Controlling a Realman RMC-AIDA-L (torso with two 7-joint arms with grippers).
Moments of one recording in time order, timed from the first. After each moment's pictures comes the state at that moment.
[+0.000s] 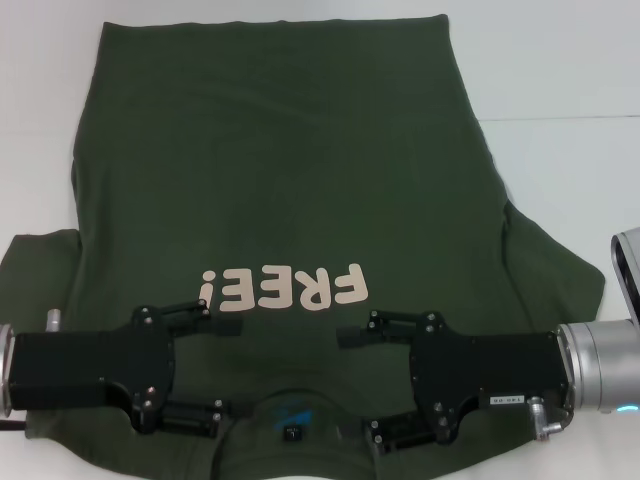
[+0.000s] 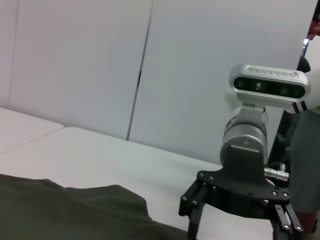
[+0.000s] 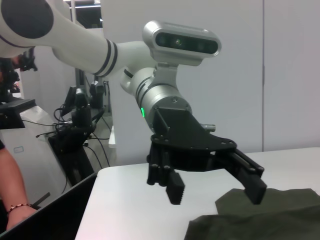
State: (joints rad) left arm -0.51 -2.11 0.50 0.74 2.20 1.90 -1.25; right arm 0.53 2.10 -1.04 -0.51 -1.75 -1.63 1.02
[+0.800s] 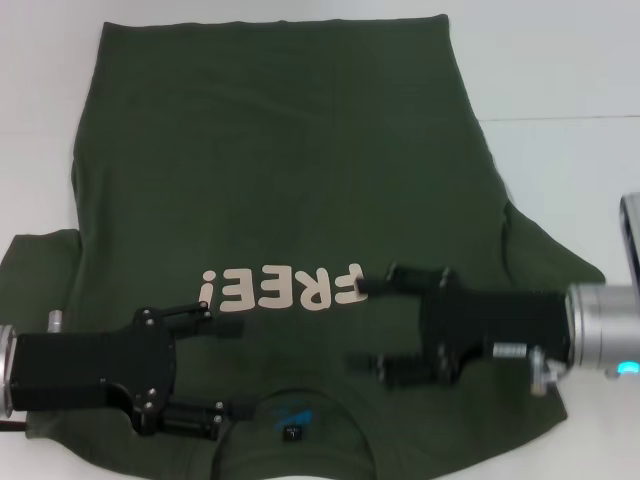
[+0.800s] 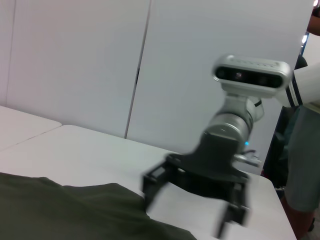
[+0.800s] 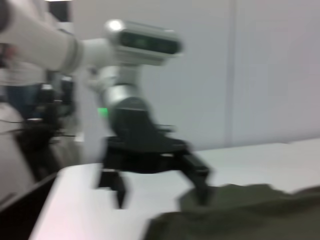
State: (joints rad) left arm -0.51 -2.11 0.51 0.73 2.20 1.90 -1.25; right arm 0.53 2.09 -1.01 -0.56 -1.74 -1.55 1.08
